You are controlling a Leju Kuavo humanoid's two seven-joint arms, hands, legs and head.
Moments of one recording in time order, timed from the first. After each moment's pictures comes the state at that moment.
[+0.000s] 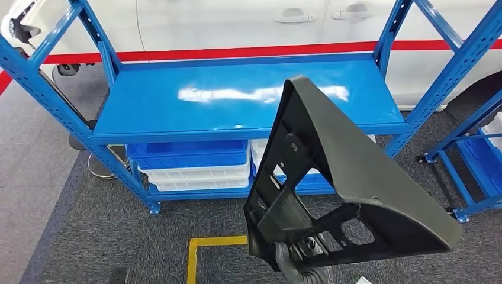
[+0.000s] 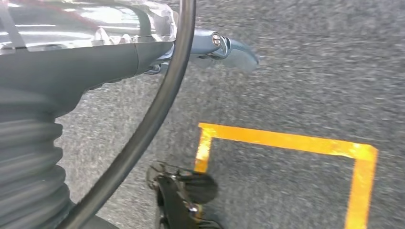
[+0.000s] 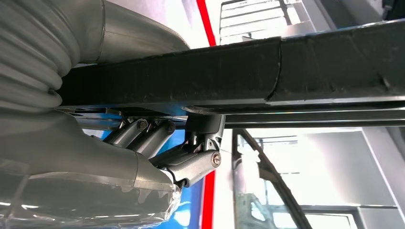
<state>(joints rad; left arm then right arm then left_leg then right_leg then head) -0.14 -0.10 0.50 -0.27 -0.40 0.29 -0.18 0.27 0.07 0.44 -1.85 -0.02 -0.03 -0.59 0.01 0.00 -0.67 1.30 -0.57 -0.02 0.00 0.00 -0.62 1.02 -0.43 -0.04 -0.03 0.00</state>
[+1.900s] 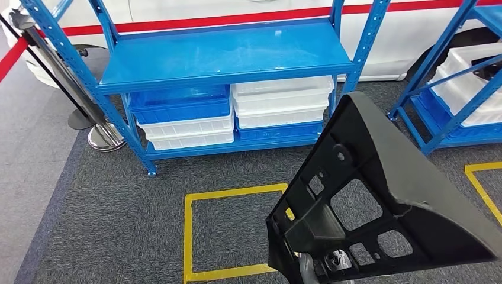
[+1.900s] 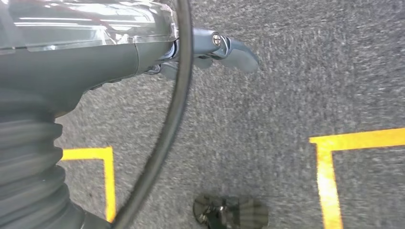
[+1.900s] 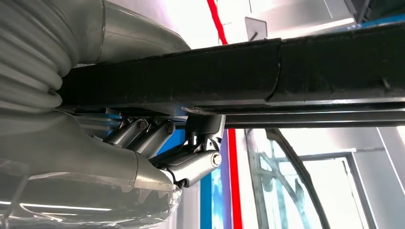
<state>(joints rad) -0.02 0.04 0.53 -0.26 -0.53 0.10 -0.29 0.44 0.16 0.25 -1.89 0.01 0.06 -0.64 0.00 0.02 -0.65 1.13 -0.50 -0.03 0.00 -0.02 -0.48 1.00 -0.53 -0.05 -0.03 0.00</state>
